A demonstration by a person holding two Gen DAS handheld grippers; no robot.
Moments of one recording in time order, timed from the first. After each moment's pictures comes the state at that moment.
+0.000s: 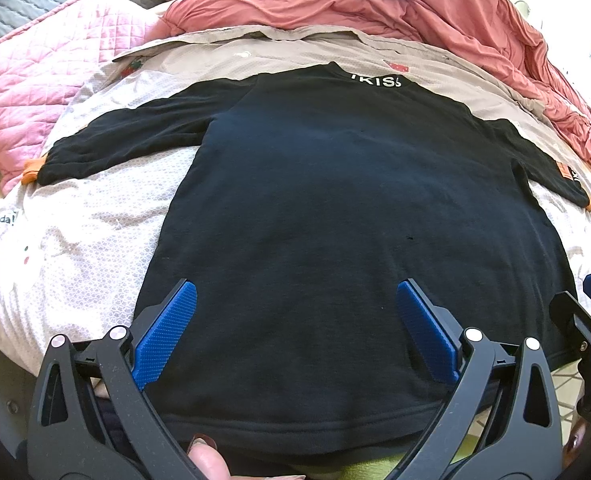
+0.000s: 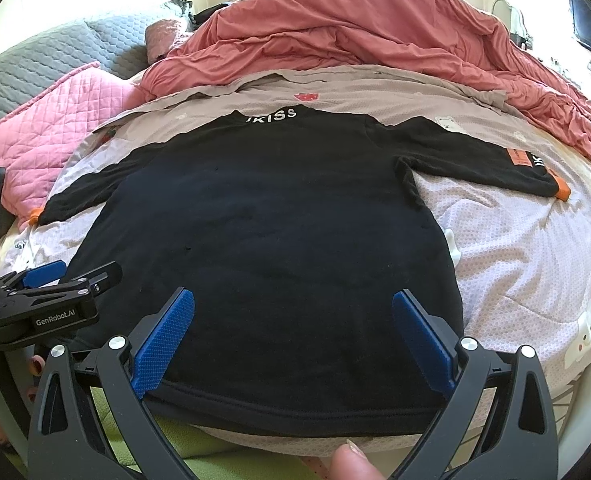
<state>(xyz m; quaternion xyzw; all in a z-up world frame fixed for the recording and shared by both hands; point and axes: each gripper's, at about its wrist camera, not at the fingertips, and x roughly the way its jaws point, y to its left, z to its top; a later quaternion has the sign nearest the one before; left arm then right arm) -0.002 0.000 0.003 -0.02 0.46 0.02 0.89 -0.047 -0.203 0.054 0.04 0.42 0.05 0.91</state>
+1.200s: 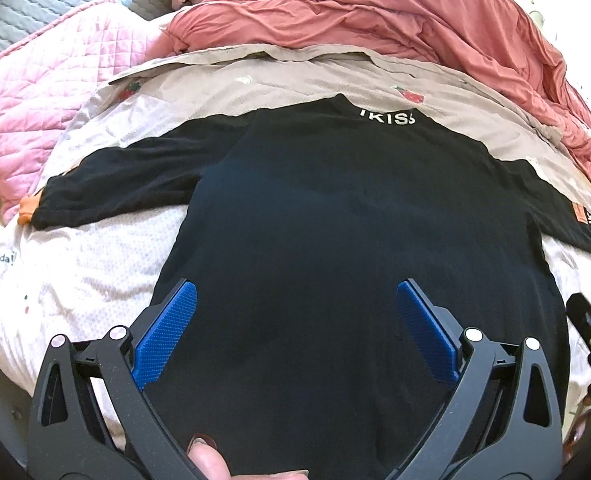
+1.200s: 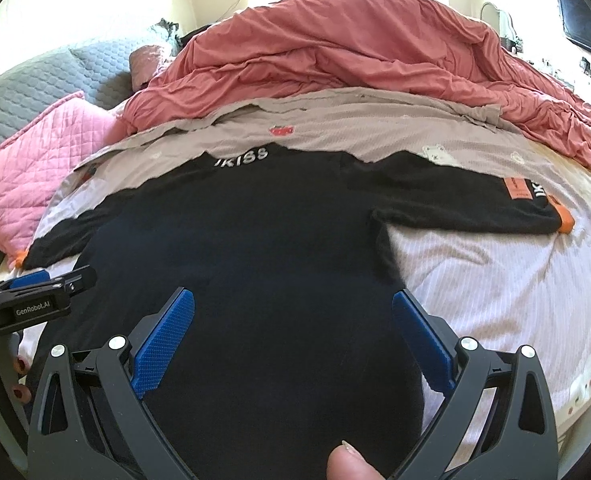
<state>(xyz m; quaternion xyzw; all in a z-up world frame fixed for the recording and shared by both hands) 0.063 -0.013 0.027 -0.03 0.45 0.04 0.89 0.017 -0.246 0.067 0.05 0.38 0.04 0.92</state>
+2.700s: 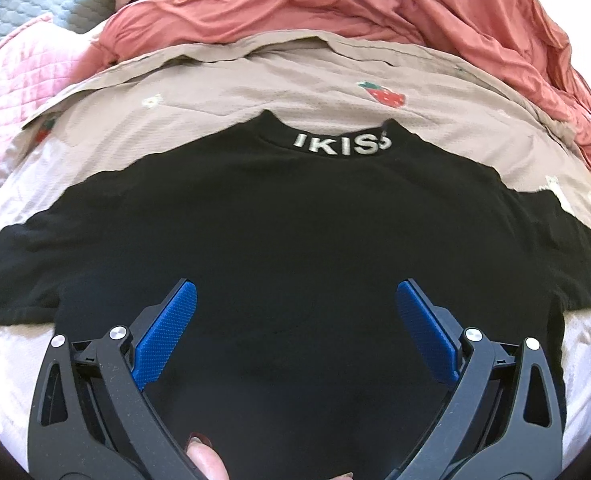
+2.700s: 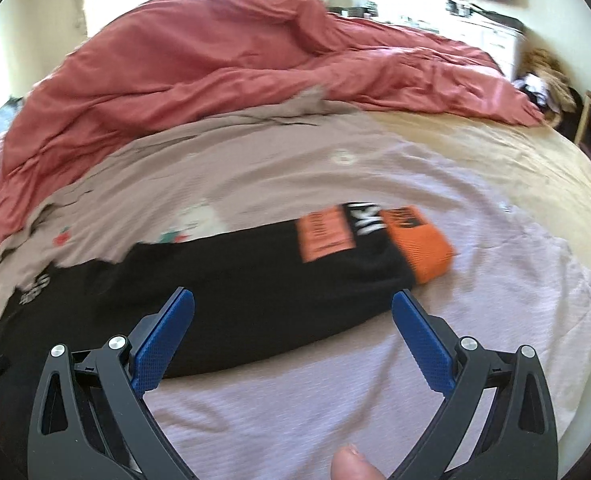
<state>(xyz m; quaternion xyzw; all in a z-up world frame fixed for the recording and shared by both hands) 0.210 -0.078 -0.011 -0.01 0.47 0.00 0.88 0.099 -0.491 0.045 0.14 0.37 -0.21 0.89</state>
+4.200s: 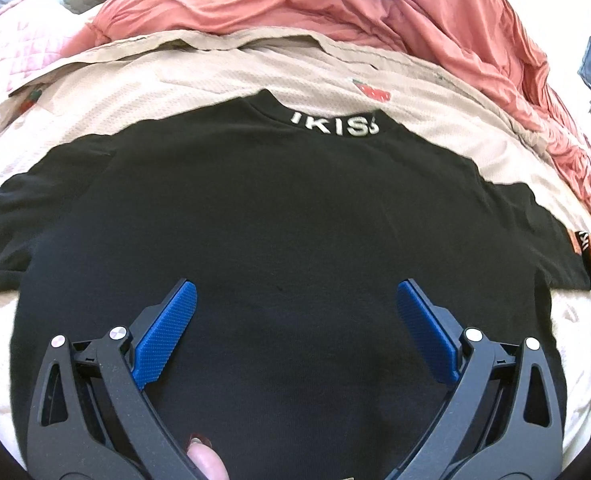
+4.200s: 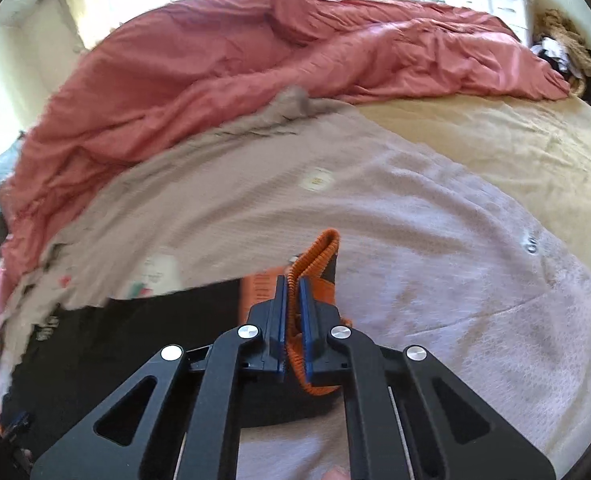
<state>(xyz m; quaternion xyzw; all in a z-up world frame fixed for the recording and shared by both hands) 0.182 -0.049 -0.027 -0.07 0.45 -0.05 0.89 0.130 -0.562 0.052 0.21 0.36 -0.12 0.90</state>
